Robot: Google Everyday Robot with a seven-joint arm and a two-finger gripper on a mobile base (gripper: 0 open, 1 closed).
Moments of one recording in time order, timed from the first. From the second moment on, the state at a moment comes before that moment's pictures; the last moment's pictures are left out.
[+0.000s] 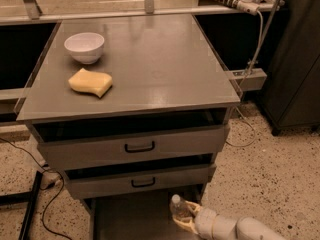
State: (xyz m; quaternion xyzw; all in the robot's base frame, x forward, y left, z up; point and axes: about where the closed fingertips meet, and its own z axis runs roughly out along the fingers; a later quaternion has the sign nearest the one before) arm 0.442 -0.095 0.380 -0.43 0.73 0.23 0.48
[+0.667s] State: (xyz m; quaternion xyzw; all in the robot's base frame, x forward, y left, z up) arm 0.438 -0.085 0.367 -0.43 0.72 0.28 0.47
